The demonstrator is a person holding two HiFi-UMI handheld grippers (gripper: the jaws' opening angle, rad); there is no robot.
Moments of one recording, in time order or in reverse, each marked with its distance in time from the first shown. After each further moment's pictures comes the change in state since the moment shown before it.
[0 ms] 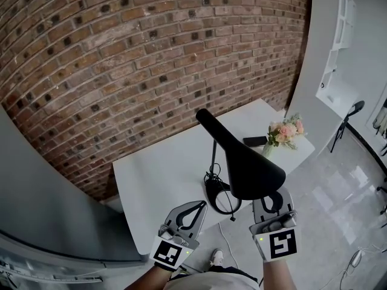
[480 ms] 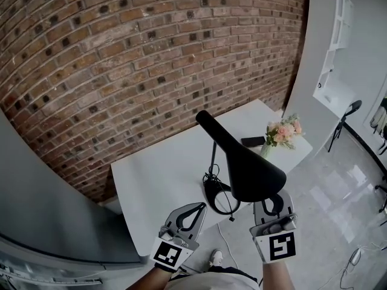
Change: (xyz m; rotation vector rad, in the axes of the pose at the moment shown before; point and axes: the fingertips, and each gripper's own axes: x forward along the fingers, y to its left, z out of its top) left arm -0.005 0.000 -0.007 -0.020 0.001 -0.016; right arm -0.008 0.002 -0.003 -0.036 0.007 -0.028
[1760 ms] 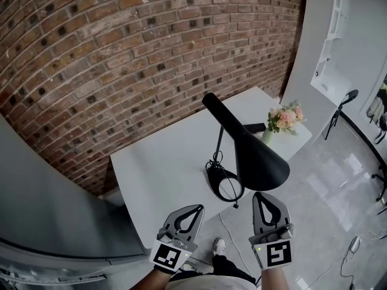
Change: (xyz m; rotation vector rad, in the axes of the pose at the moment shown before) left arm -0.050 0.002 -0.019 -0.047 0.051 -0.008; right arm -0.040 0.052 -0.042 0.027 0.166 -0.018
